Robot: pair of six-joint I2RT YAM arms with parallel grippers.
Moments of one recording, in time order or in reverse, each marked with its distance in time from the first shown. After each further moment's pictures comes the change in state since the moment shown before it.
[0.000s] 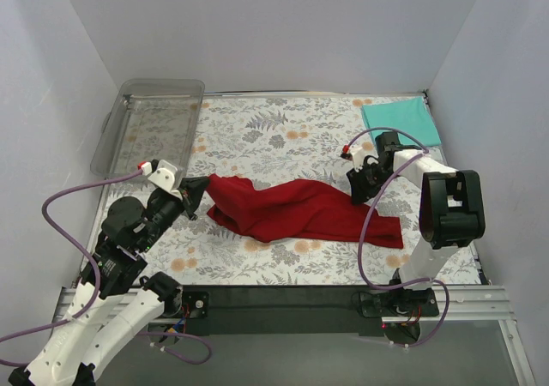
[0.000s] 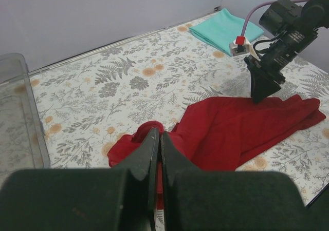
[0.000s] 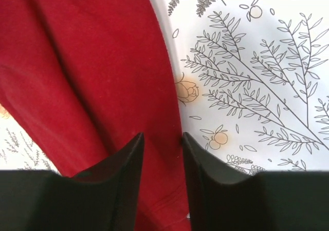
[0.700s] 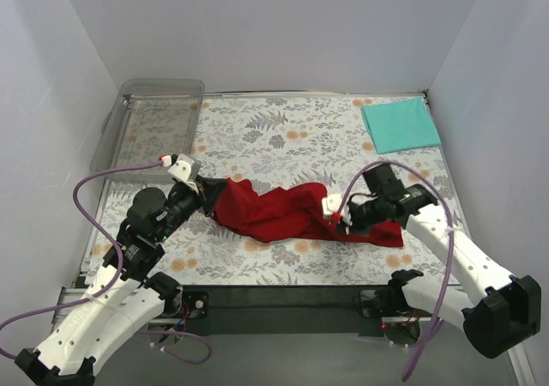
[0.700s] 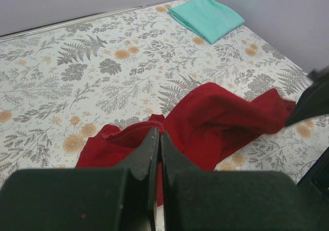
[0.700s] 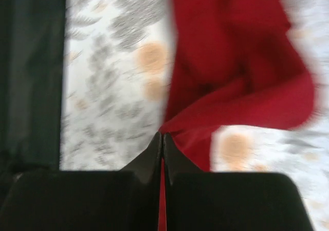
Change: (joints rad) left arm 0.000 0.096 -0.130 0.162 0.070 -0.132; right arm 0.319 -0.688 -0.180 -0.235 -0.201 -0.466
